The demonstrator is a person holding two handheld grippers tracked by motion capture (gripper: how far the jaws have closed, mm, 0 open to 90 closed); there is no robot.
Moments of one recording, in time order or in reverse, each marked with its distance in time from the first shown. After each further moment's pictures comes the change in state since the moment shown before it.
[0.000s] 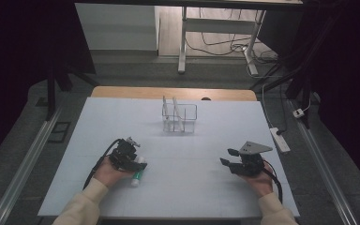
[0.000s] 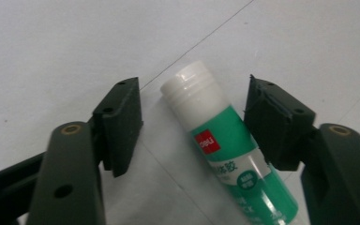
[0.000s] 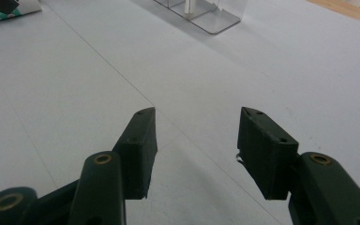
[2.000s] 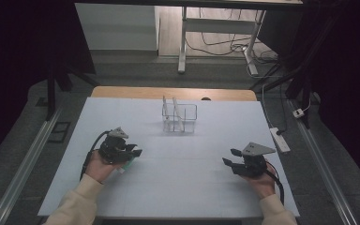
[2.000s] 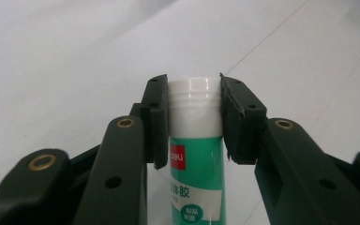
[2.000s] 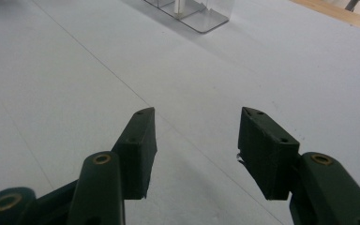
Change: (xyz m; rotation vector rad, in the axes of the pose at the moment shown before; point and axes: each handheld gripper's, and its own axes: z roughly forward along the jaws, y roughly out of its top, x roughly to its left) left arm 0.017 -0.003 -0.044 -0.257 -0.056 0.033; right arm -0.001 -0.004 -0.006 -0.013 -0.033 0.005
